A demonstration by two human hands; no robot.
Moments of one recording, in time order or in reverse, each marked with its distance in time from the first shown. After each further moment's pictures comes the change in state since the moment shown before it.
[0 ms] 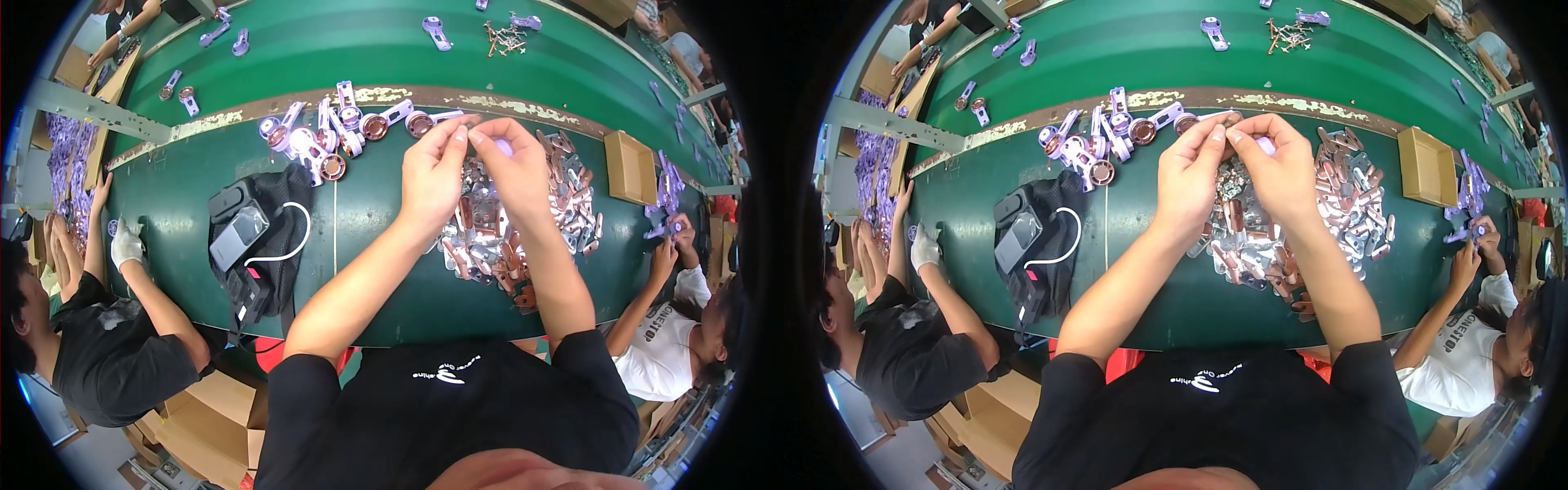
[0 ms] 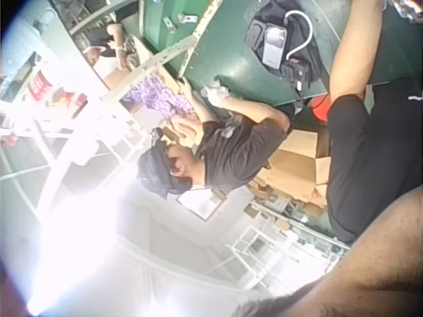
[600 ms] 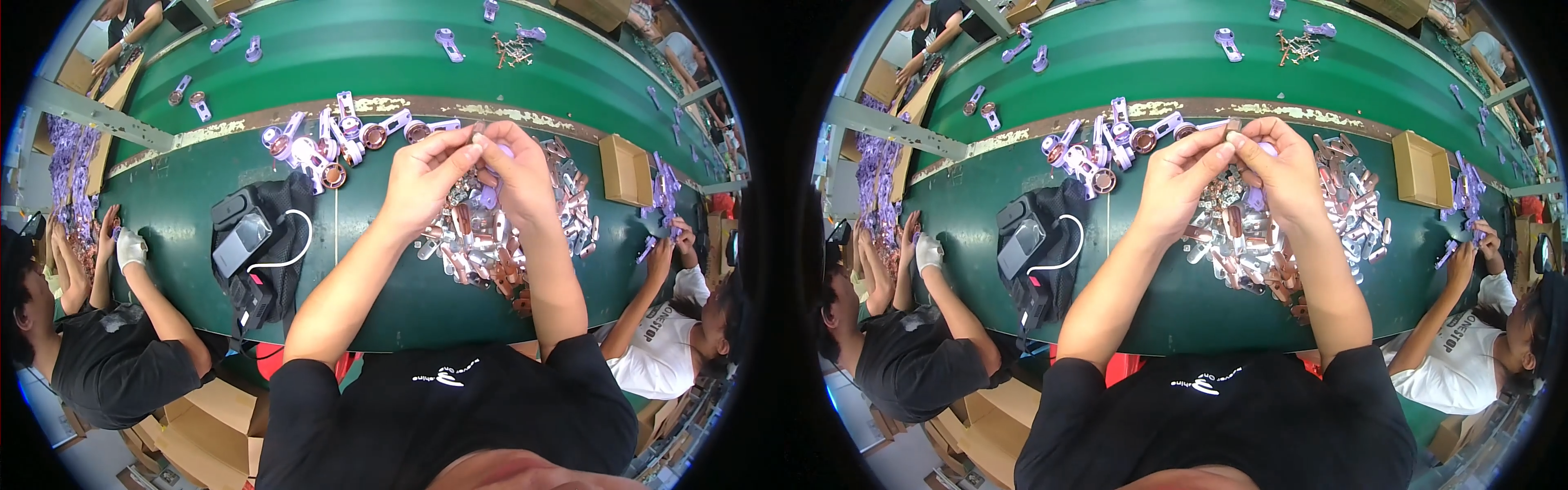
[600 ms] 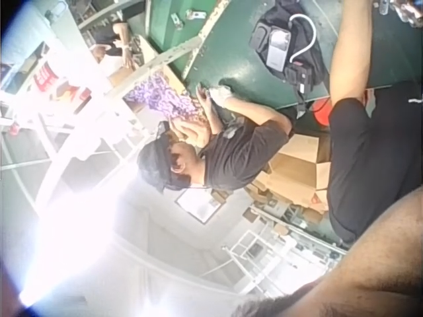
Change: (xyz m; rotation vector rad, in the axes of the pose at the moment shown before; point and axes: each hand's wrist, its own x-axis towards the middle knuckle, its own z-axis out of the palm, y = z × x) left_hand -0.003 0.027 -0.011 -0.099 -0.219 -0.020; right_hand 0.003 -0.001 -0.010 0.414 -0.063 0.057
